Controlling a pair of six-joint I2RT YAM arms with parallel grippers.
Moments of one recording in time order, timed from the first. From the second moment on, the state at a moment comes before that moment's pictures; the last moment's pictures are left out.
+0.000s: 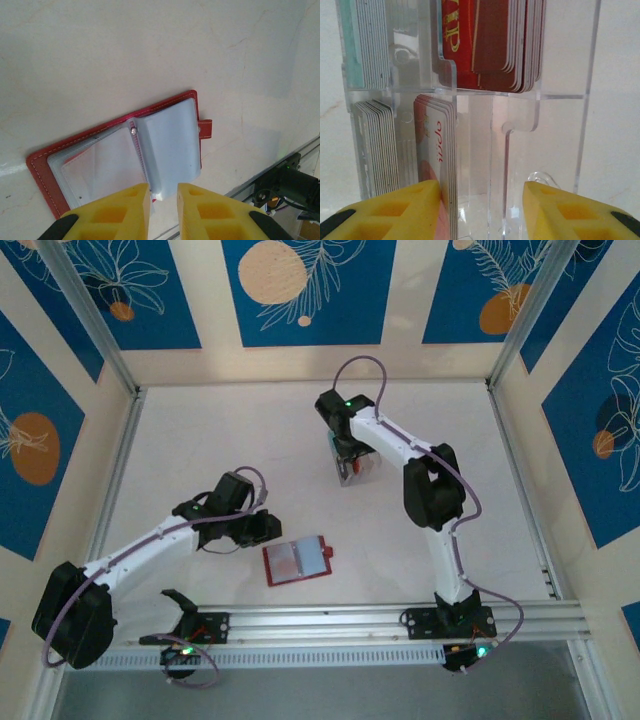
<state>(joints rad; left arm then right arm) -0.59 1.16 0.68 -0.53 0.42 -0.78 0.56 2.19 1.92 -1.16 0.45 0.27</state>
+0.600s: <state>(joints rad) -0.59 1.14 0.67 -0.53 0.42 -0.78 0.58 2.22 1.92 -1.16 0.60 0.22</state>
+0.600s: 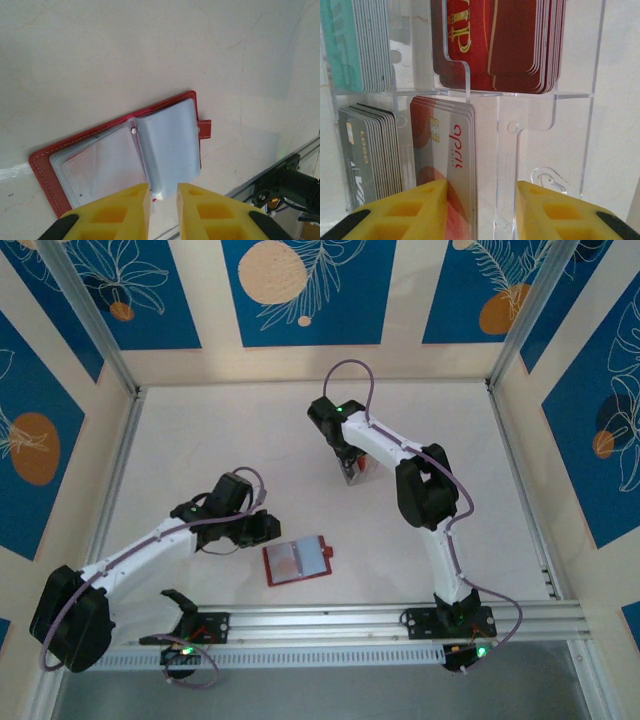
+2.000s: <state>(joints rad) -0.59 1.12 0.64 -0.51 0.42 -0.78 0.57 2.22 1.92 -1.16 0.61 0.18</state>
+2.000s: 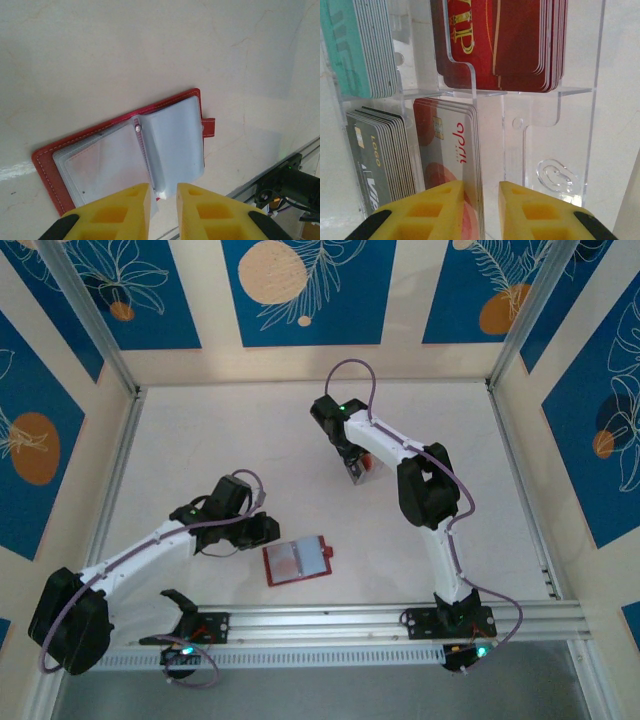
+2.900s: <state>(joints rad) -0.59 1.12 0.63 -0.51 0.42 -0.78 0.56 2.20 1.92 -1.16 0.65 0.13</state>
